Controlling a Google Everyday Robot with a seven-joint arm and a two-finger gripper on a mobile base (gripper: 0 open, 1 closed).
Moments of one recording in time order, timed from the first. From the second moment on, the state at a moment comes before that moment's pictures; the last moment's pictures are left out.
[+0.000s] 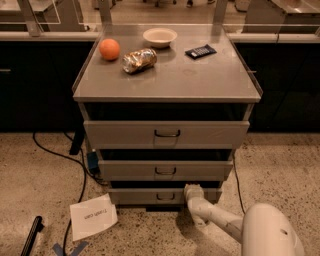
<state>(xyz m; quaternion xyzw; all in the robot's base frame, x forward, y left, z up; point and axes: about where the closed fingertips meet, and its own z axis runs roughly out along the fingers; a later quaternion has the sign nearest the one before) 0.740 -0.191 0.191 0.03 0.87 0.00 0.49</state>
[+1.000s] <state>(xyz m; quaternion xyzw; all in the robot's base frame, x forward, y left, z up) 0.683 -0.210 0.197 0.04 0.91 0.07 0.40</state>
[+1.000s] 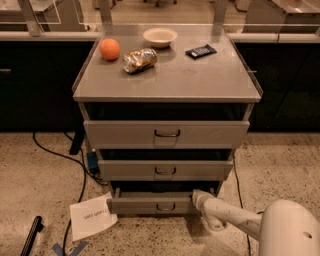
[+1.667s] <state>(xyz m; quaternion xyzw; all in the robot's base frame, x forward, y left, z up) 0.647 -0.215 0.197 0.02 0.93 0.10 0.35</state>
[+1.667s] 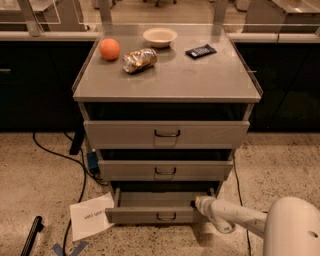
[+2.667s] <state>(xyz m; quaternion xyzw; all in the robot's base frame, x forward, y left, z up) 0.609 -0.223 0.139 0.06 0.95 0.14 0.27</state>
